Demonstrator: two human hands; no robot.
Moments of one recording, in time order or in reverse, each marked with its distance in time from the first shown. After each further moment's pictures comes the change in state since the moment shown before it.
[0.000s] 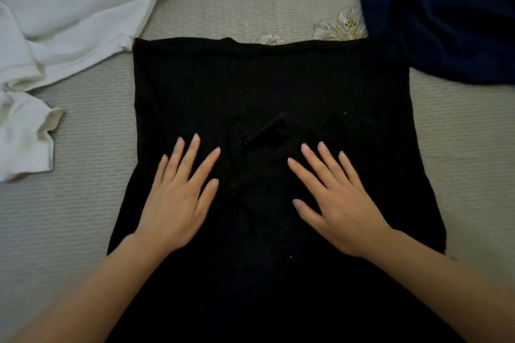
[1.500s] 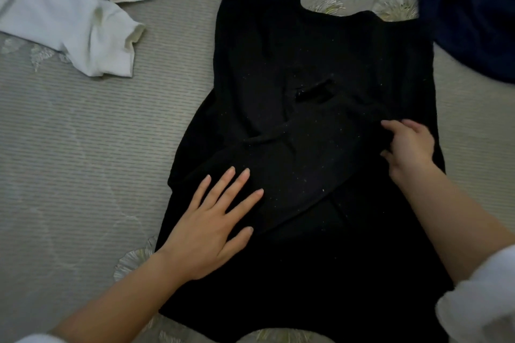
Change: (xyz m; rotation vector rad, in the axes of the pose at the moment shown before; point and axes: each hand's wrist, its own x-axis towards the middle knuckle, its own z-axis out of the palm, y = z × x) left_hand -0.178 0.012 -0.001 -0.007 -0.174 0.189; right_hand 0.005 -0.020 -0.037 1.193 0.470 1.231
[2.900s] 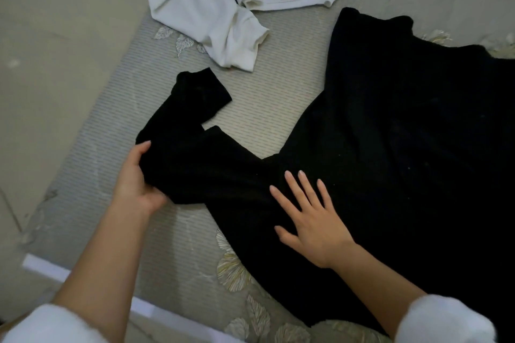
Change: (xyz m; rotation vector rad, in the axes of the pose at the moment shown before) left_hand -0.124 -0.164 -0.056 -2.132 0.771 -1.225; right_hand -0.201 0.146 0.097 -1.500 -0.933 -1.346
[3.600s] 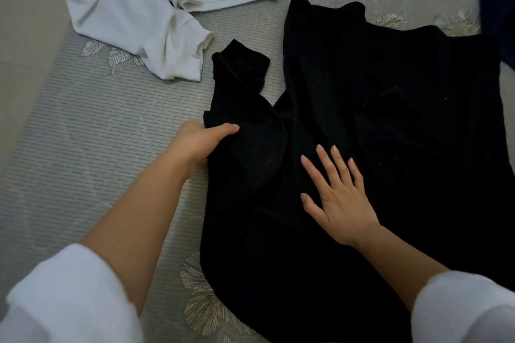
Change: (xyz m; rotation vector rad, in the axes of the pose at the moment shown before) left_hand 0.034 -0.036 0.158 0.969 -0.161 0.194; right_hand -0.006 0.091 -0.008 0.008 0.125 0.355
